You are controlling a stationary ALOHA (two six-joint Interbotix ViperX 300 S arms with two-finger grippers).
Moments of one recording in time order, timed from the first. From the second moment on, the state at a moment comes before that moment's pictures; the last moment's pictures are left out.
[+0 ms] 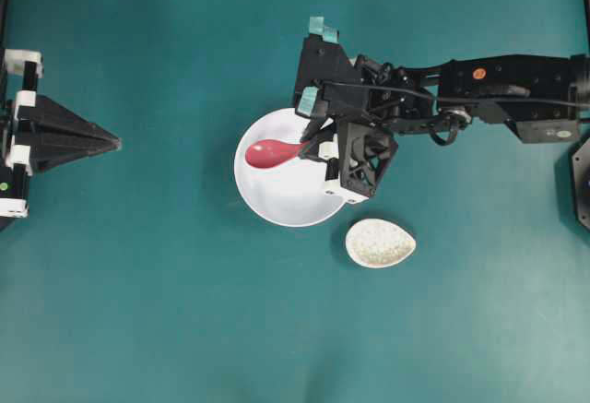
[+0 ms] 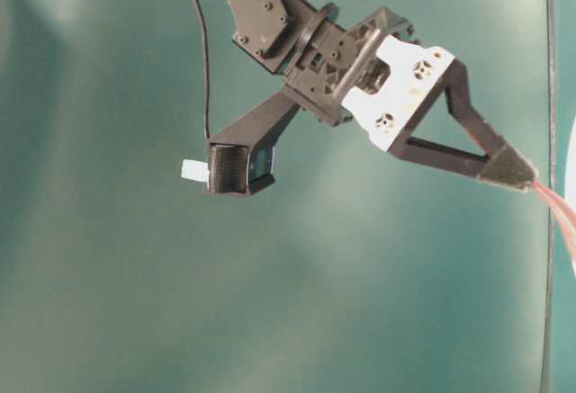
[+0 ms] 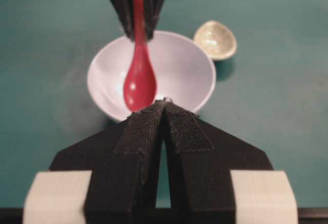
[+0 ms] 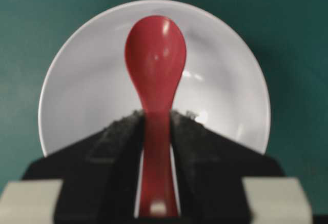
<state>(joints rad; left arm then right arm) 0.00 -0.98 1.16 0.02 0.03 0.02 -0.10 0.01 0.46 0.18 0.34 -0.02</state>
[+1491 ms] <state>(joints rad) 0.00 -0.98 1.16 0.02 0.03 0.02 0.04 -0.40 0.83 0.21 0.15 0.00</state>
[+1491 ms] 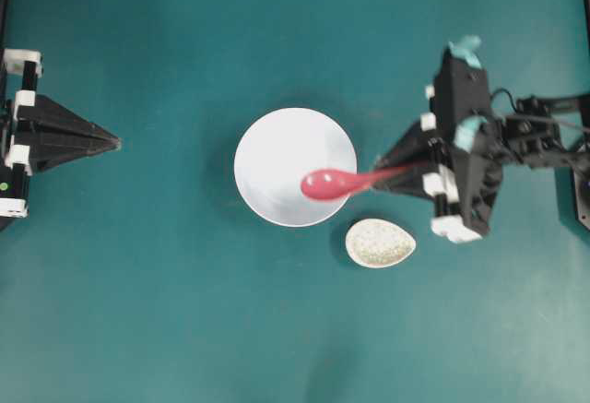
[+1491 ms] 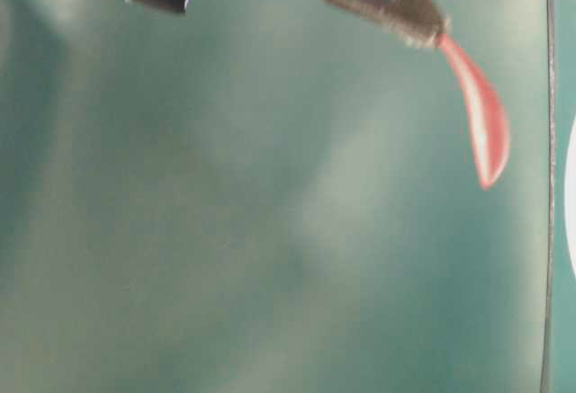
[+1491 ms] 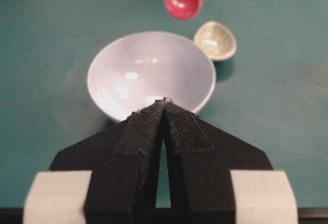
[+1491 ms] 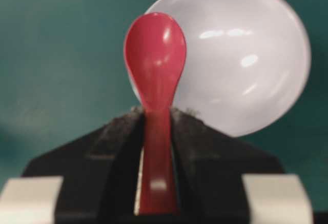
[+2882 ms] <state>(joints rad) 0.00 -0.99 1.16 0.02 0.03 0.02 0.25 -0.26 1.12 0.34 -0.15 0.11</state>
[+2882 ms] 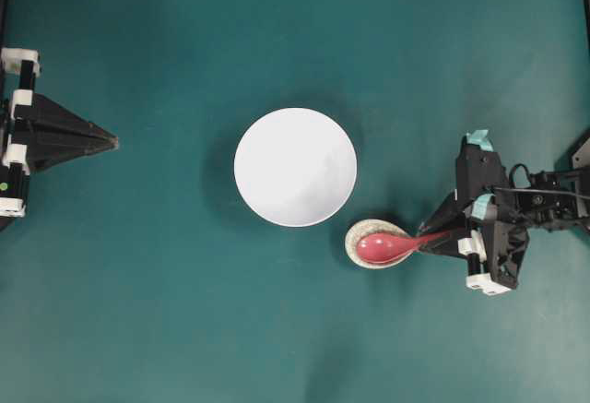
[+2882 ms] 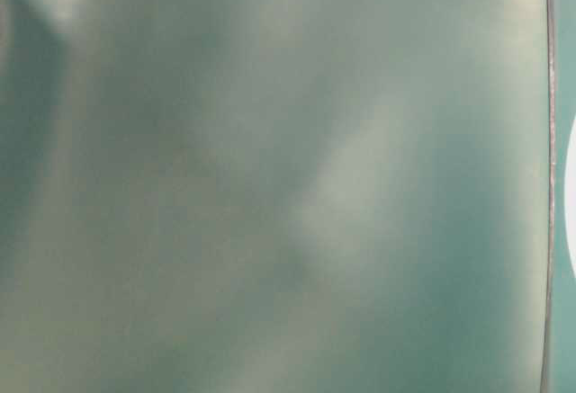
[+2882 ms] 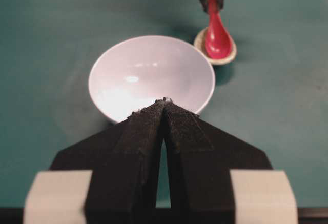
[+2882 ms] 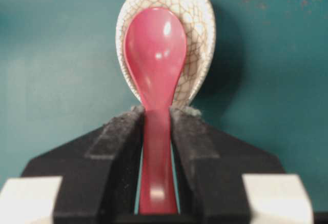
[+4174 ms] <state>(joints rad) 0.00 -0.99 1.16 0.02 0.03 0.02 -0.03 -0.10 0.60 0.01 0.37 -0.04</state>
